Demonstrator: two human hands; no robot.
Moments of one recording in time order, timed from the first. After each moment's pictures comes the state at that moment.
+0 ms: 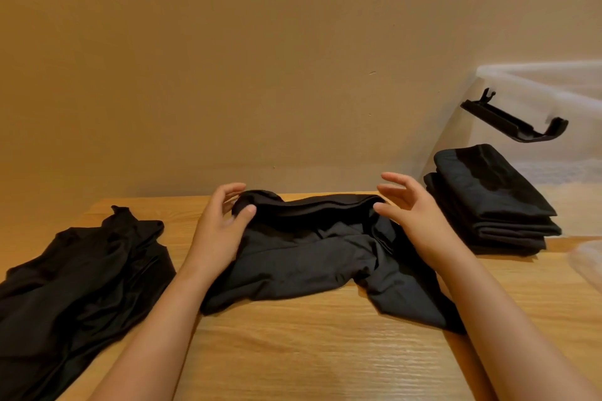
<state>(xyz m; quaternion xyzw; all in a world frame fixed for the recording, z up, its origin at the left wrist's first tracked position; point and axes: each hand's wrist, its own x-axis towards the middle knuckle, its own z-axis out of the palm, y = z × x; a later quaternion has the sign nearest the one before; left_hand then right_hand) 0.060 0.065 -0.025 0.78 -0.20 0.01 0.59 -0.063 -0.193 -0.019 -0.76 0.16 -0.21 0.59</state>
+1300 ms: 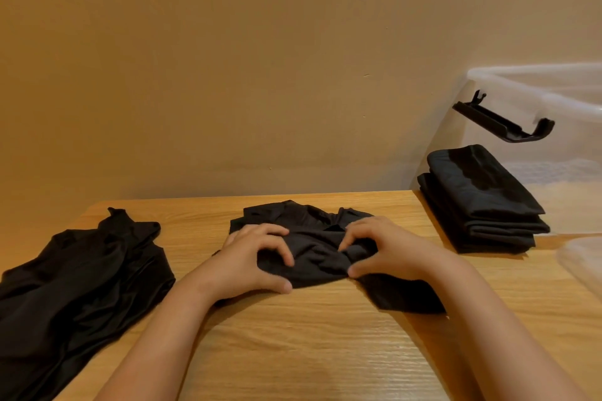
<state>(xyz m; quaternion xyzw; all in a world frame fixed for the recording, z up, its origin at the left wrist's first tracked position) 0.043 0.065 -0.026 0.87 -0.42 -0.13 0.24 -0.078 -0.169 -0.005 -0.96 0.04 0.07 0.27</state>
